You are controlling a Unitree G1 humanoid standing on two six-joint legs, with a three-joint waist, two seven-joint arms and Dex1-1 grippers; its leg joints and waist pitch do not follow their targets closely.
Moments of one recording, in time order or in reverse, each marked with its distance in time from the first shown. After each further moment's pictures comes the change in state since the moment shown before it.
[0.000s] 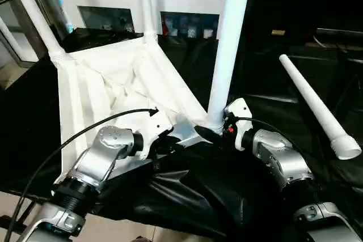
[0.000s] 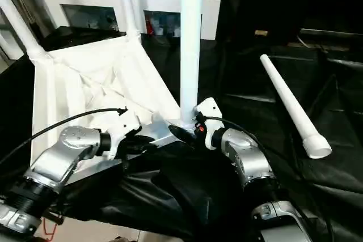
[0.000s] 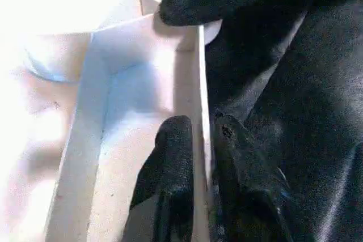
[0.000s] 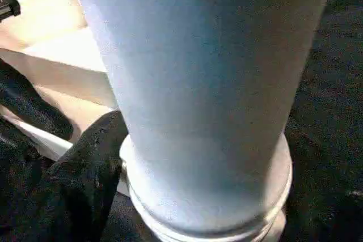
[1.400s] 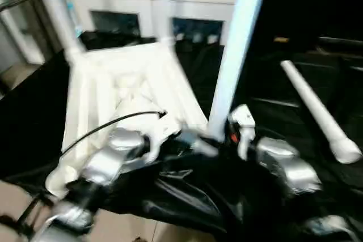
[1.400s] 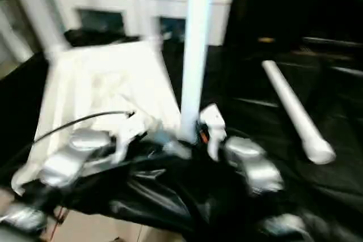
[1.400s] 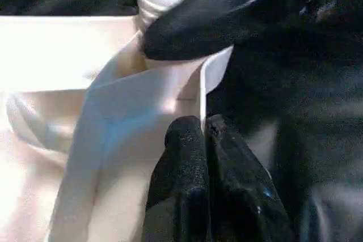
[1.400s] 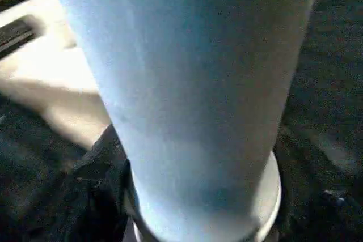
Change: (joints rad) left arm -0.056 -0.149 -0.018 0.138 0.033 -0.055 0.094; right arm 0.055 0.059 -0.029 -0.063 0.026 0.072 -0.152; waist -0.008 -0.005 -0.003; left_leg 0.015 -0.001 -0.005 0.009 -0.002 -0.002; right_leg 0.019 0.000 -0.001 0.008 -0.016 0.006
